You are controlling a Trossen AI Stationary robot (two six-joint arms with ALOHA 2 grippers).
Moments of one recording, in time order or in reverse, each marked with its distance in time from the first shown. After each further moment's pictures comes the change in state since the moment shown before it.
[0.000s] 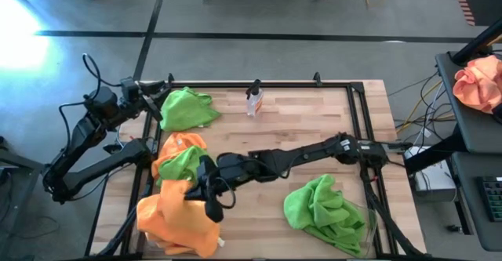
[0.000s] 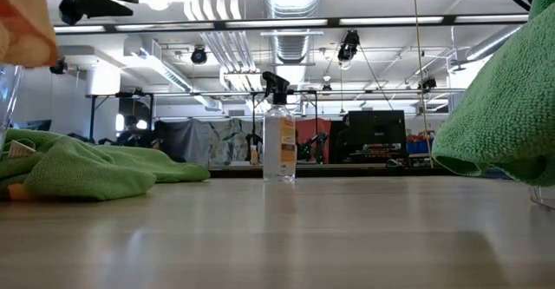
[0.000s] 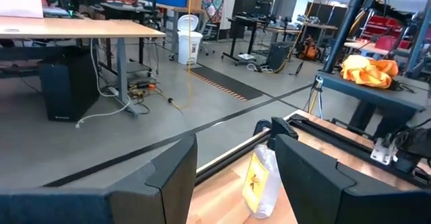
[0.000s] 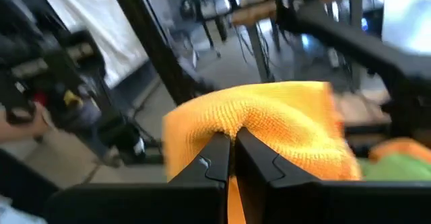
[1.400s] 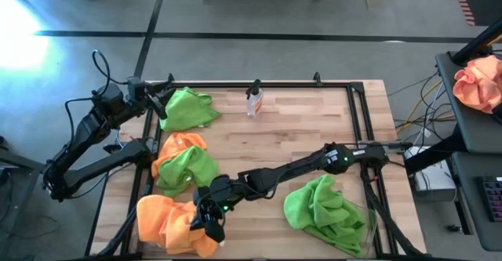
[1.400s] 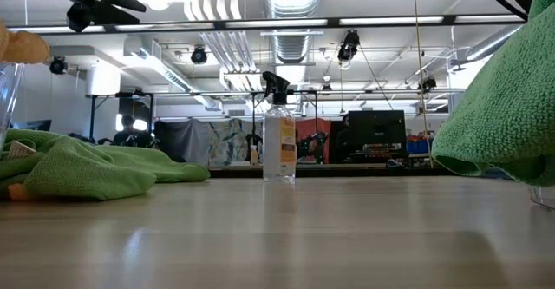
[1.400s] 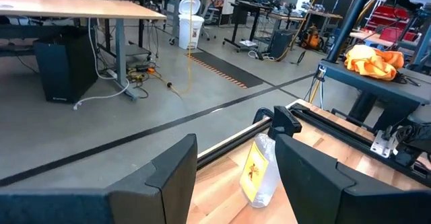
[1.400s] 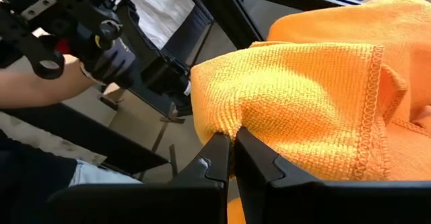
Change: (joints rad) left arm 0.000 0.058 -0.004 0.001 0.003 -0.036; right arm 0.040 0.160 -0.001 0.057 -0.201 0.231
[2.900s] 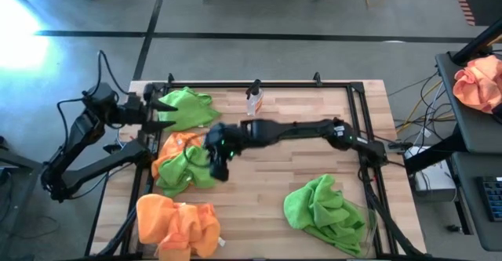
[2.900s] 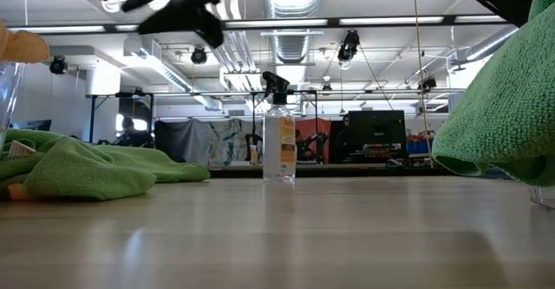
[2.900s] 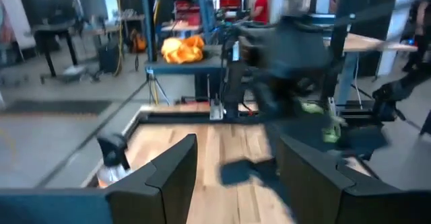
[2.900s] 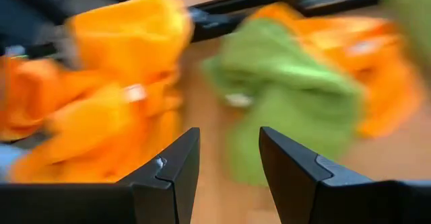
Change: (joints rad) left arm 0.000 -0.008 0.062 -0.021 0.726 0.272; right arm -0.259 -0.140 0.001 -0.548 0.131 -0.339
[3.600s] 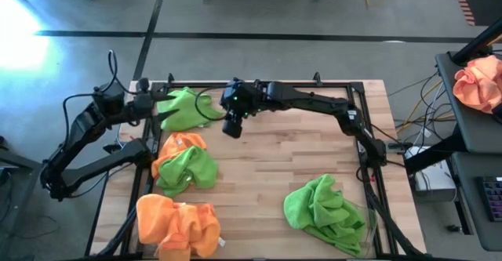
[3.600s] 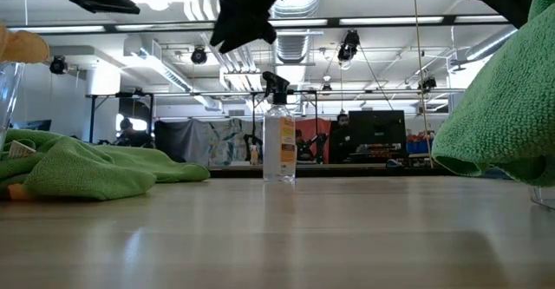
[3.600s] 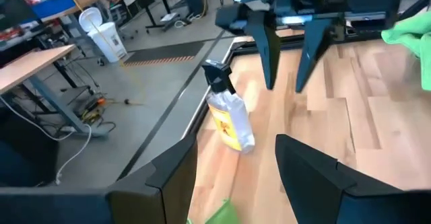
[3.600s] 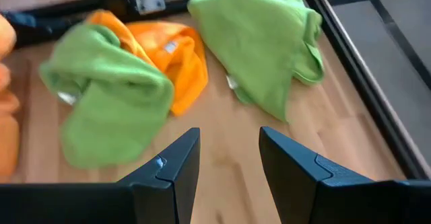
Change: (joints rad) left arm 0.000 0.035 0.026 -0.208 -0.422 0.319; right arm -0.206 -0.133 0.000 -0.239 0.214 -0.172
